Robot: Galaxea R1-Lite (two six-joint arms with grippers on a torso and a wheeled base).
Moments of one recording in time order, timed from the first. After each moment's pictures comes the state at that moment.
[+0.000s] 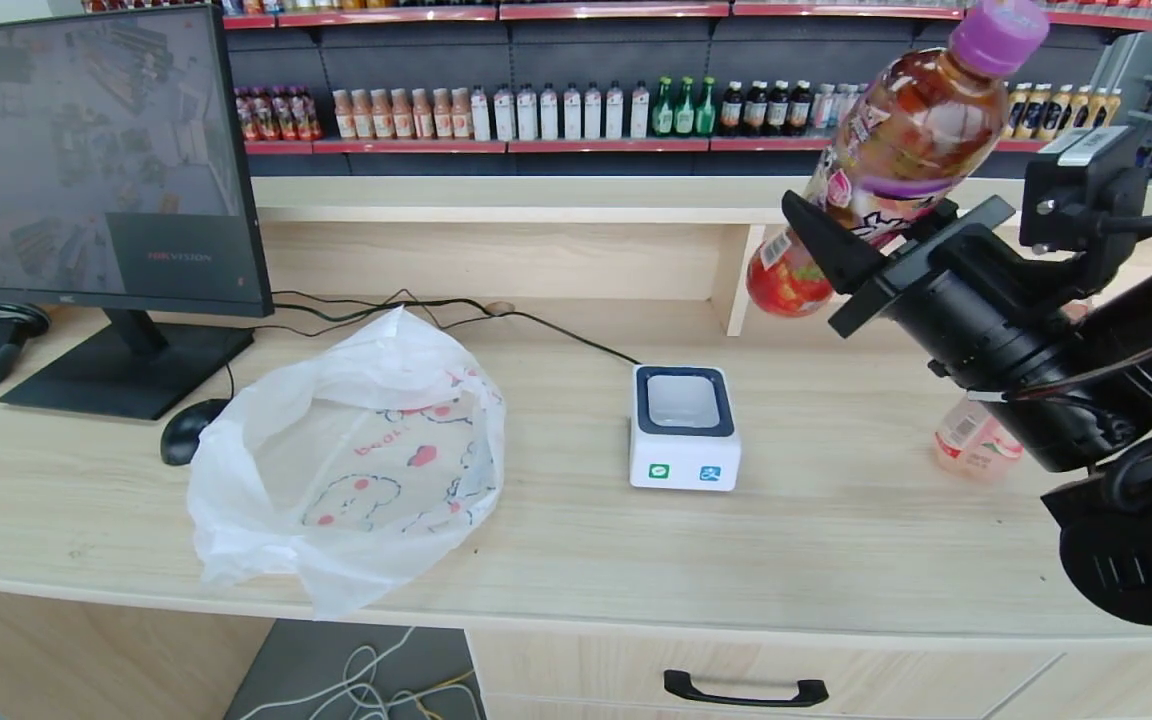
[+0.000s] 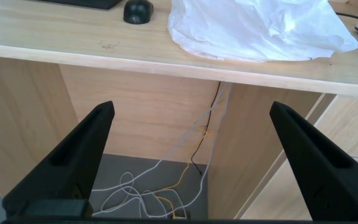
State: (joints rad) left arm 0.00 0.00 0.00 0.00 0.00 -0.01; right arm 0.40 1.76 -0.76 -1.57 0.23 -0.22
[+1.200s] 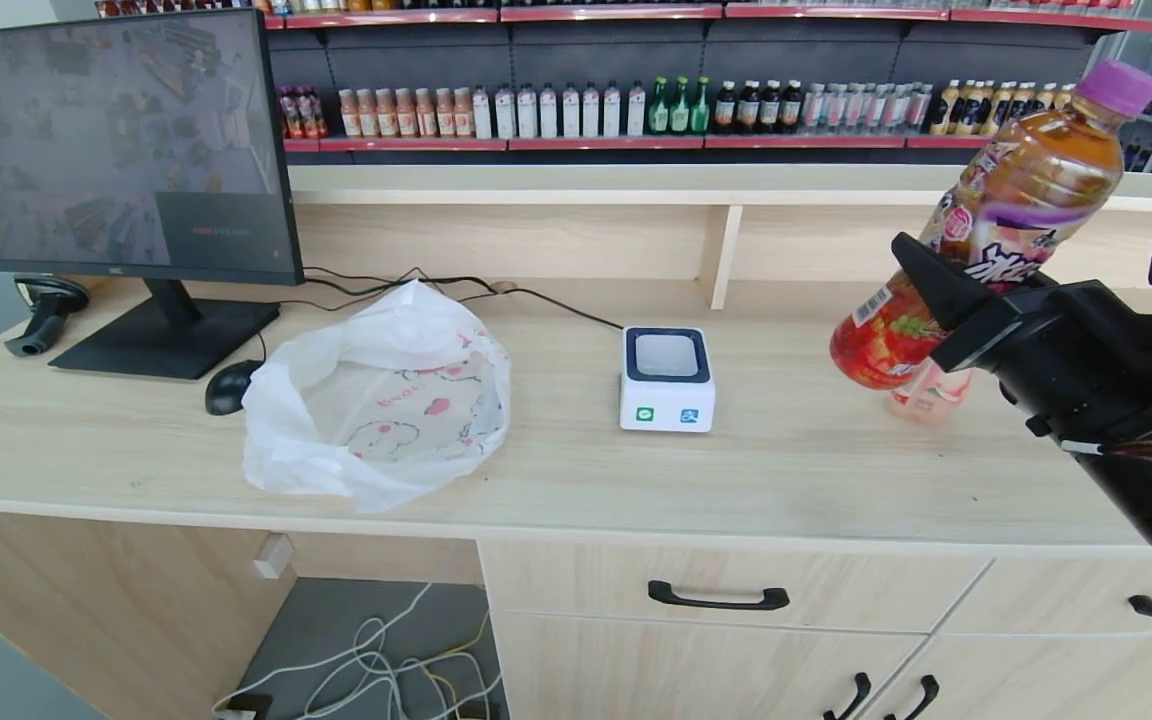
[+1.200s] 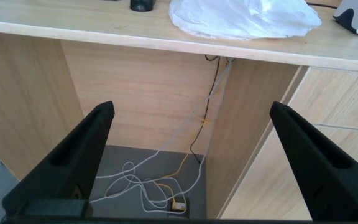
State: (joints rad) left arm 0.00 0.00 0.00 0.00 0.00 -0.01; right arm 0.30 1.64 -0.52 -1.57 0.06 0.04
